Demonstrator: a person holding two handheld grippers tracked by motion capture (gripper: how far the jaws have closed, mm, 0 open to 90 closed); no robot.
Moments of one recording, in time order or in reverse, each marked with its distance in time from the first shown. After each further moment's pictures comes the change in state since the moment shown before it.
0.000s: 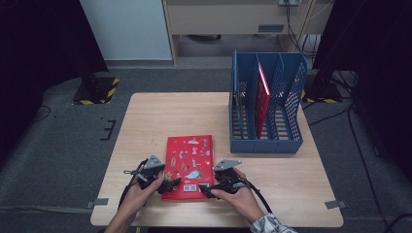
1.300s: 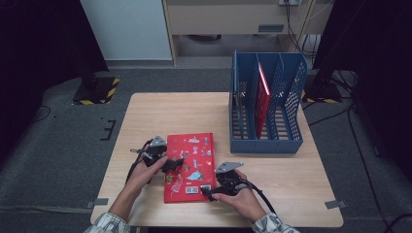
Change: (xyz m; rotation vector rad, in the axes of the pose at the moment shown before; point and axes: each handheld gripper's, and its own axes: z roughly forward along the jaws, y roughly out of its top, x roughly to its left) left arm 0.051 0.047 0.034 -0.027 -0.002 0.003; right arm -0.006 -0.009 0.004 0.005 0.038 -0.014
